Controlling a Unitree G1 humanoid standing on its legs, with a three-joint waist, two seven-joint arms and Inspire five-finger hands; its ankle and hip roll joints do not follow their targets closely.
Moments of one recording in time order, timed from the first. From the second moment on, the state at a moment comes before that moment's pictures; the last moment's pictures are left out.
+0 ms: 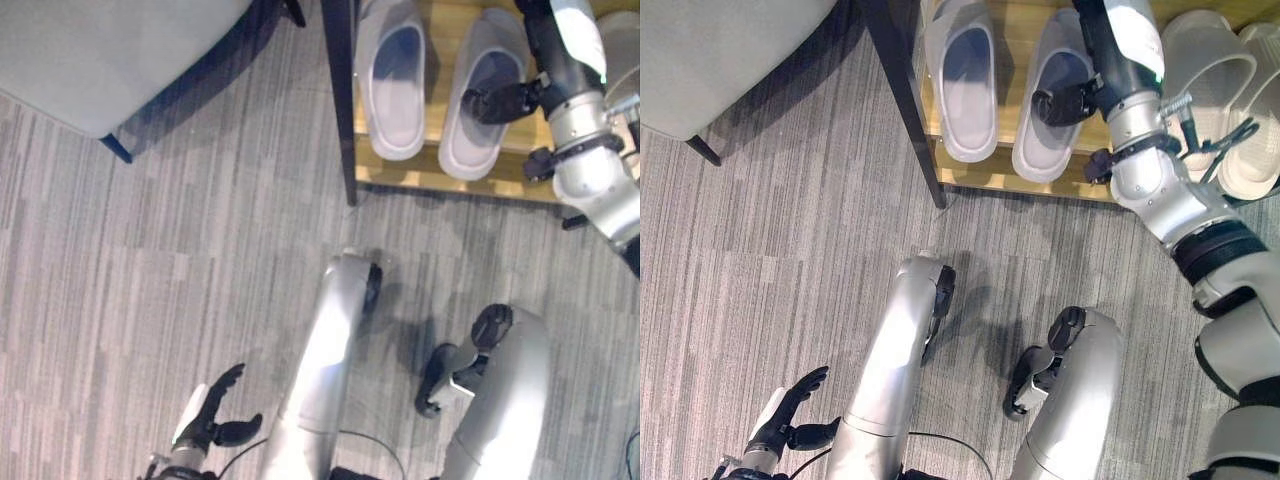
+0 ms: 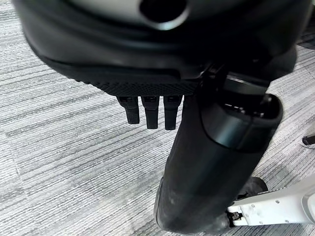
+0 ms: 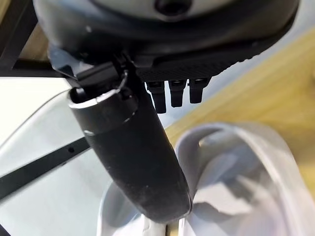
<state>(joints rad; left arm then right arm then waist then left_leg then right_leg) 0.25 0.67 -0.55 0.56 -0.18 -0.42 0.42 -1.13 -0.97 0.80 0.62 0.34 -0.38 -0.48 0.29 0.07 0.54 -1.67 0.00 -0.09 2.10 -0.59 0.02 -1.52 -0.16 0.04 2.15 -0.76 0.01</state>
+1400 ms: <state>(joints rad) 0.24 0.65 -0.55 0.57 -0.02 -0.39 0.52 -0.79 -0.84 0.57 0.47 0.50 -0.44 -0.41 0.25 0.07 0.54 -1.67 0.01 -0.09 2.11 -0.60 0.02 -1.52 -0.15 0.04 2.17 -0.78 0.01</state>
